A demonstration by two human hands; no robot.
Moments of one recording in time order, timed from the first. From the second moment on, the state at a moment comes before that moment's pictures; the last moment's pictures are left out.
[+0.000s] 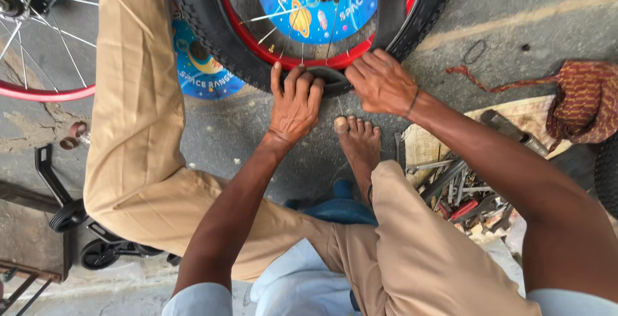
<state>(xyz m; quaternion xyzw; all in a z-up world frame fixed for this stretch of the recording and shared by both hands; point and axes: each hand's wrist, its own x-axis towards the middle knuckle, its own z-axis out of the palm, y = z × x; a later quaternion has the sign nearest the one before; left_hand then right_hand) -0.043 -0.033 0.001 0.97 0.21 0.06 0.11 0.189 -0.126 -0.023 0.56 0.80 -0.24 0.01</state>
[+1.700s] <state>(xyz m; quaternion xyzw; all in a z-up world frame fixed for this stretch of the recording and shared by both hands) -0.050 0.020 0.004 0.94 0.18 -0.25 0.16 0.122 -0.001 -0.017 0.57 0.74 -0.34 -0.11</state>
